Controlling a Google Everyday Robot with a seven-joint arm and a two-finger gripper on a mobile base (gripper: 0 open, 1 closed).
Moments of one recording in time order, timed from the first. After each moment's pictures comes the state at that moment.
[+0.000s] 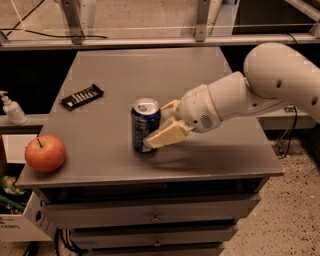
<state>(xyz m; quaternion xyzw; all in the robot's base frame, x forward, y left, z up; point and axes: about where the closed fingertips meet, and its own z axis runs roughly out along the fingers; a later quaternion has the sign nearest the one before) 0.484 0.005 0.862 -0.59 0.65 0.35 0.34</state>
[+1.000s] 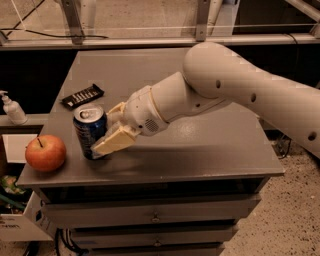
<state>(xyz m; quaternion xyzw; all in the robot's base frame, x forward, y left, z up) 0.461 0.118 0.872 -0.64 0.59 0.36 0.35</state>
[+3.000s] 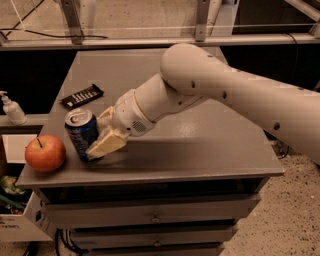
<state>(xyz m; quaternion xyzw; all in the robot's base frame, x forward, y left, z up) 0.471 0.142 0.842 -0.68 0.58 0.33 0.31</state>
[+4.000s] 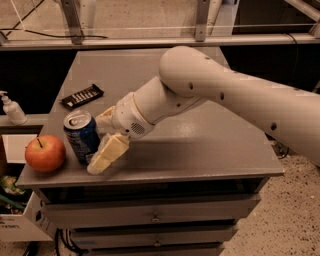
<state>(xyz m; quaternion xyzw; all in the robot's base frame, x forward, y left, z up) 0.468 0.143 0.838 -0.67 0.59 0.35 0.30</state>
